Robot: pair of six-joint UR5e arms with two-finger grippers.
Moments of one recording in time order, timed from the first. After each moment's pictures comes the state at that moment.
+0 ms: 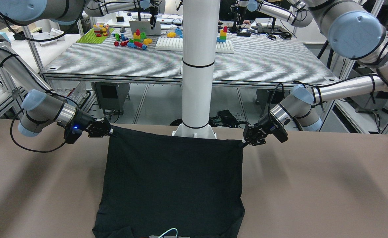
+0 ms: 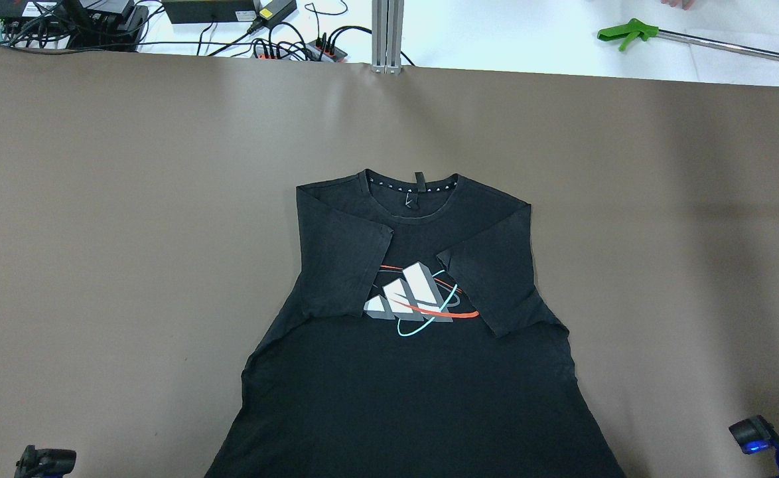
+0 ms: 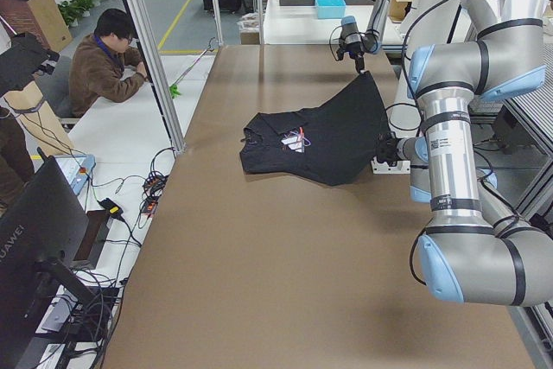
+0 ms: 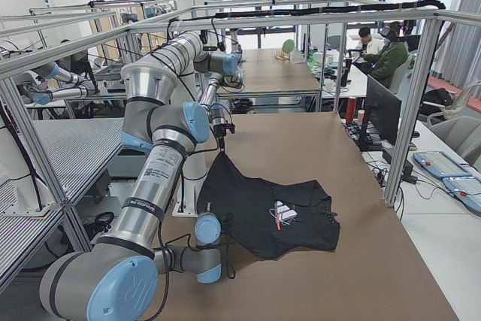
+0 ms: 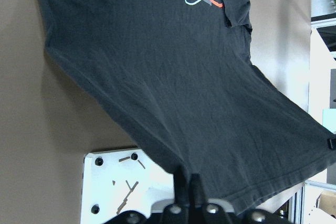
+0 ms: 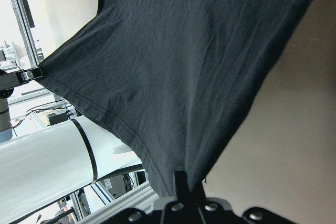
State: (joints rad) left arm 0.16 -1.31 -2.23 -2.83 -1.19 -1.60; right arm 0.35 -2.01 2.02 0.16 2.08 1.73
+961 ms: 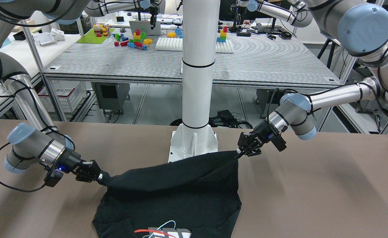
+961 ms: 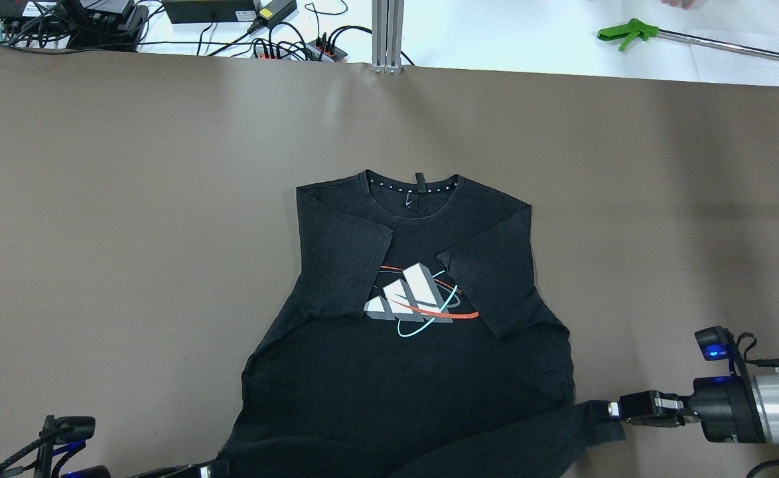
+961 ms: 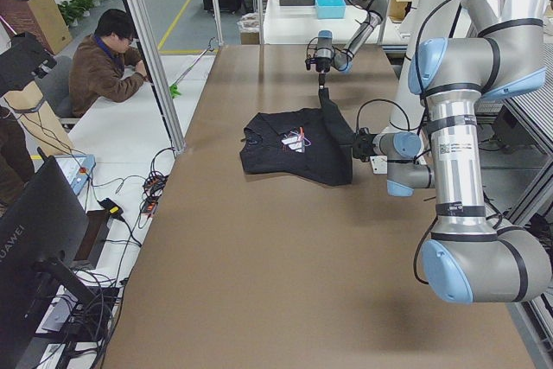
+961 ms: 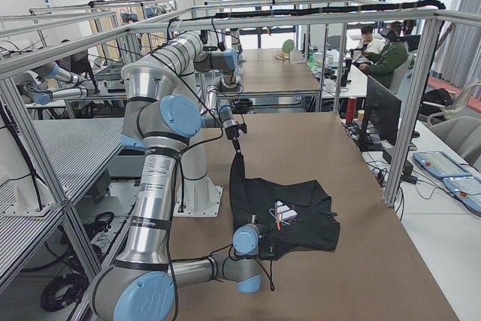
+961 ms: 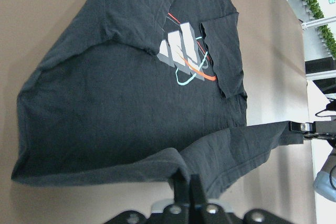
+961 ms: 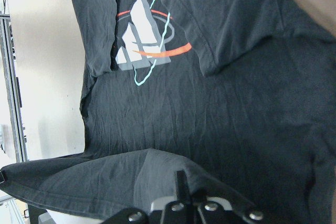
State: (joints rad) left arm -0.08 -1.45 -2.16 -2.75 -1.26 -1.60; right arm 0.67 -1.65 1.68 0.08 2.12 1.71
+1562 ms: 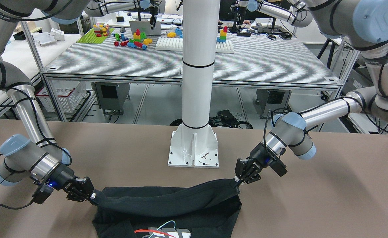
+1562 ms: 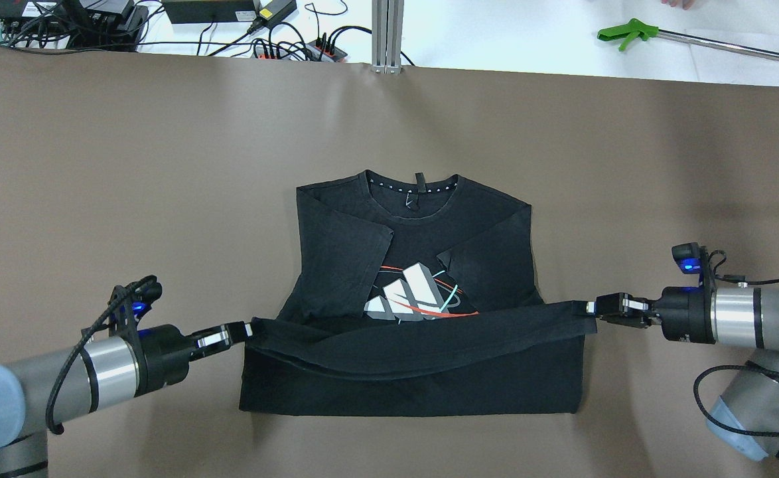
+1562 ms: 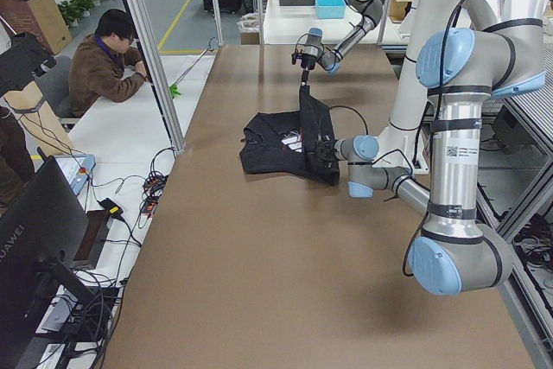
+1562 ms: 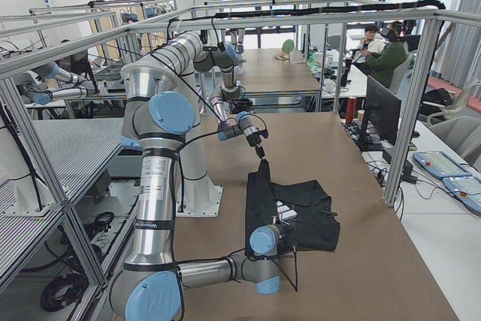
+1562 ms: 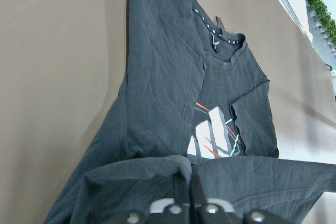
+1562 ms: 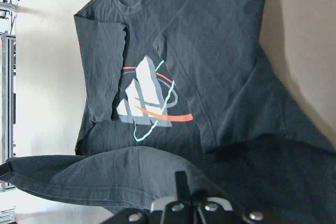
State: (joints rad) left arm -0.39 -1.67 -1.92 -2.69 -1.46 -1.63; right arm 0.81 -1.55 1.59 0.06 2.10 1.60
